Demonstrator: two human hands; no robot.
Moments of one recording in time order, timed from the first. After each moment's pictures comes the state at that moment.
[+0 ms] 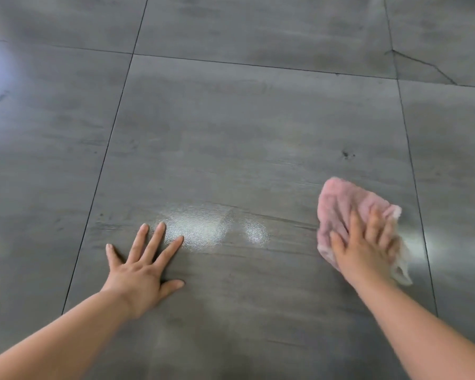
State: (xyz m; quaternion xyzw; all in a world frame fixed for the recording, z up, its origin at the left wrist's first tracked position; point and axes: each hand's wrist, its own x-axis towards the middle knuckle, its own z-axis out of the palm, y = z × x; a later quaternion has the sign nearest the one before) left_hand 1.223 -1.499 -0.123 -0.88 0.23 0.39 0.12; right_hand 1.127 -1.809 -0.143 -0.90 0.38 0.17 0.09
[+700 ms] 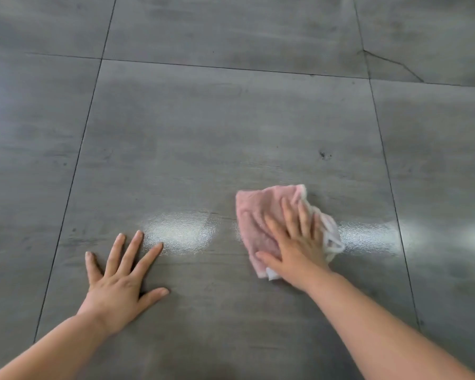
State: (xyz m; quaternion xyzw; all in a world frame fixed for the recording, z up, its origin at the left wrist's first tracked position) left_hand 1.222 -1.489 -0.157 -0.92 0.24 0.30 0.08; right_hand 1.145 -1.775 -0.158 -0.98 0.12 0.16 0.09
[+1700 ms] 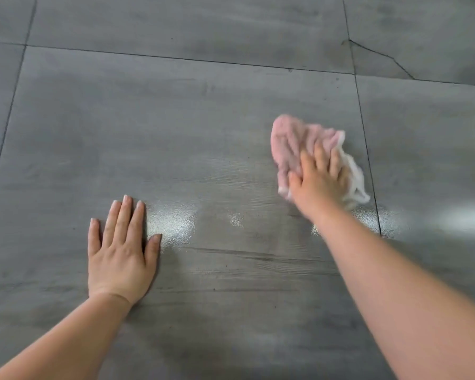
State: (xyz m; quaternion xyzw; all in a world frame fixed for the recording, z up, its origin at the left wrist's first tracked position) left_hand 1.266 -1.602 -0.177 -0.98 0.15 0.11 -0.12; right_hand 1.246 -1.895 -0.154 -0.93 0.31 0.17 0.11
